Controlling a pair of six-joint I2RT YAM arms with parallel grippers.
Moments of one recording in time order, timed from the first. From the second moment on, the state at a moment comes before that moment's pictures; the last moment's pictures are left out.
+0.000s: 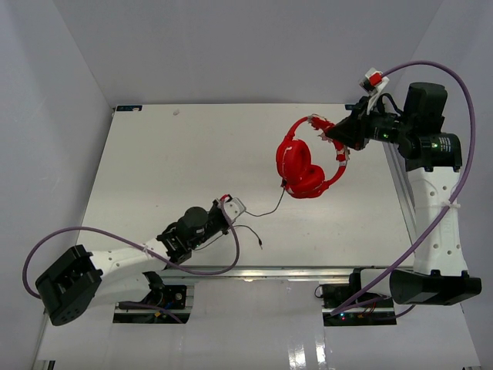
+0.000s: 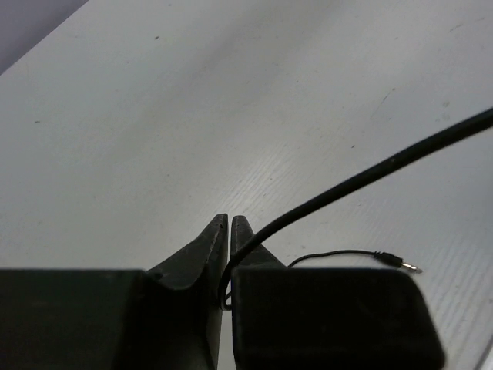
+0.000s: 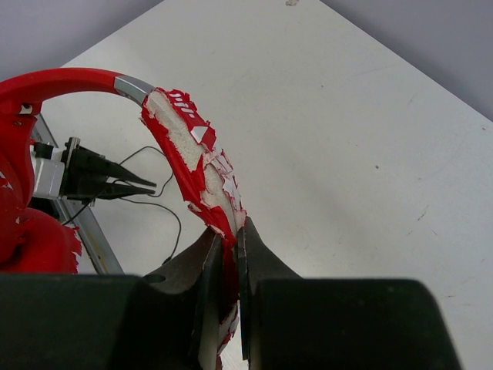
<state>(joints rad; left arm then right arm) -0.91 1.10 0.34 0.58 -0.09 0.28 0.02 1.27 1.69 -0.87 -0.94 -0.25</state>
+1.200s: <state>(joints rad) -0.51 1.41 0.82 -0.07 0.69 -0.26 0.05 1.10 1.45 -0.87 -0.88 -0.41</state>
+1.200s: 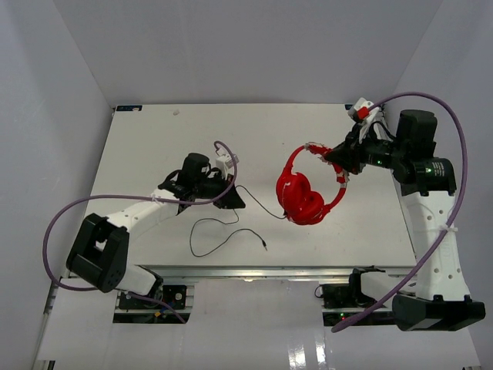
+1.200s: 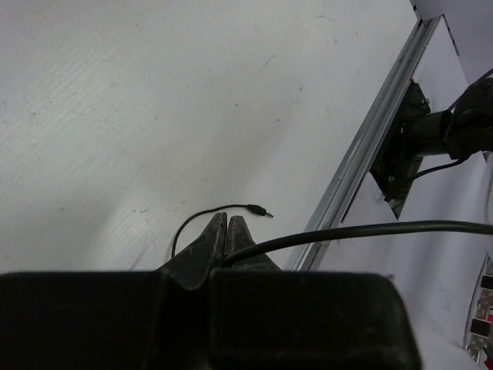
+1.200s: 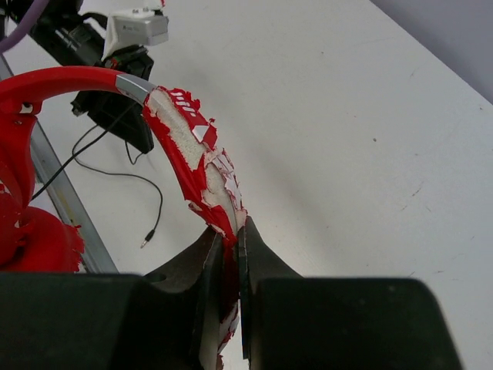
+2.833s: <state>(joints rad) -0.66 1.61 1.43 -0.59 0.78 -0.64 0.62 1.40 1.20 -0.53 0.23 -0.20</state>
